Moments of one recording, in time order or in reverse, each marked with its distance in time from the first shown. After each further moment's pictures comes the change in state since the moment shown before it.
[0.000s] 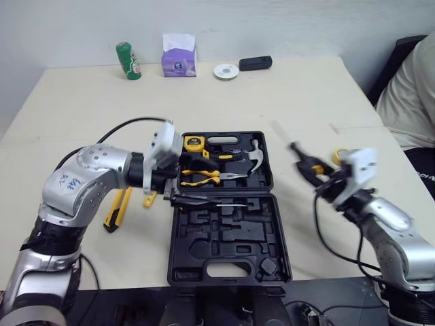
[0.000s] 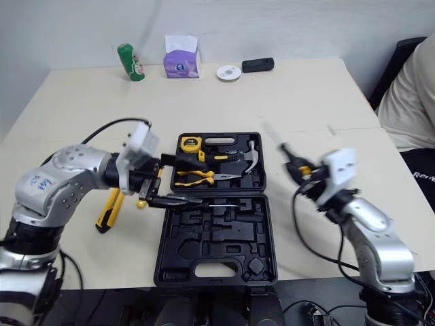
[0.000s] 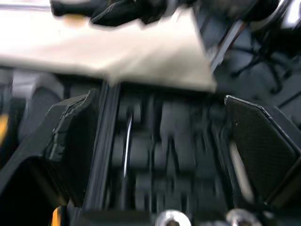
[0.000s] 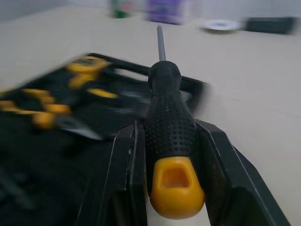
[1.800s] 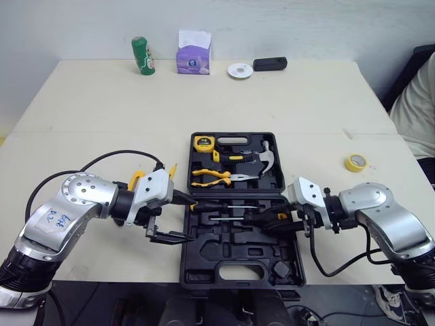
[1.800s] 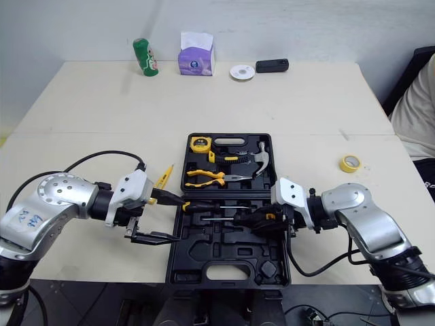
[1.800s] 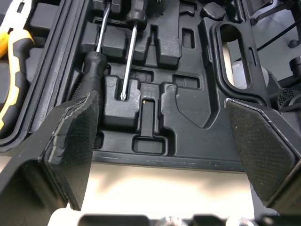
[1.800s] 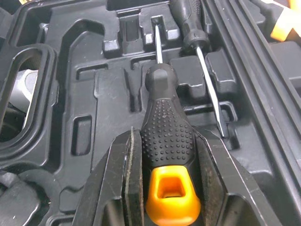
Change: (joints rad) left arm 0.159 0.083 -0.001 -0.141 0.102 -0.041 -0.026; right arm -0.158 -0.258 0.272 0.201 -0.185 -0.097 0.630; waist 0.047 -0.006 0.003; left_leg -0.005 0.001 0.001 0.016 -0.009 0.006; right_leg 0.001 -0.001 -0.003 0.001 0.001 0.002
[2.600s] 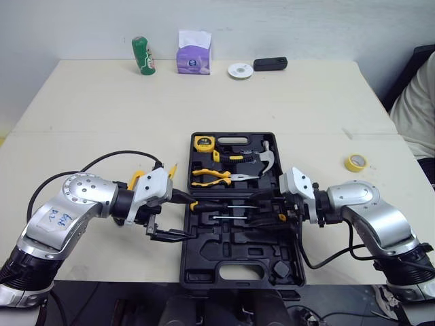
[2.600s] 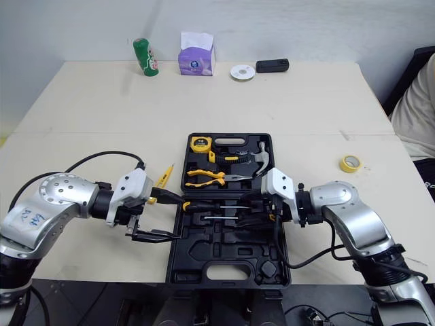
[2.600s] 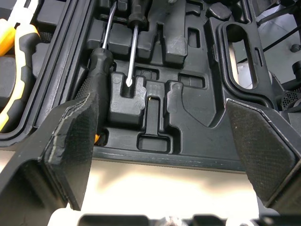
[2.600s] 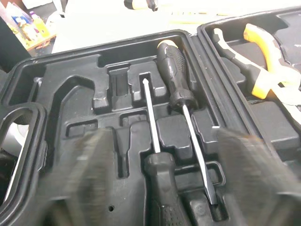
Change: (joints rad) left arm -0.001 -0.012 0.000 0.025 0.007 -0.007 0.000; right arm -0.039 0.122 -0.015 -0.015 0.050 0.048 -0.076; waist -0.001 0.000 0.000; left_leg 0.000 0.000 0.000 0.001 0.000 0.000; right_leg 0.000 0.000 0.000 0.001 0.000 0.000
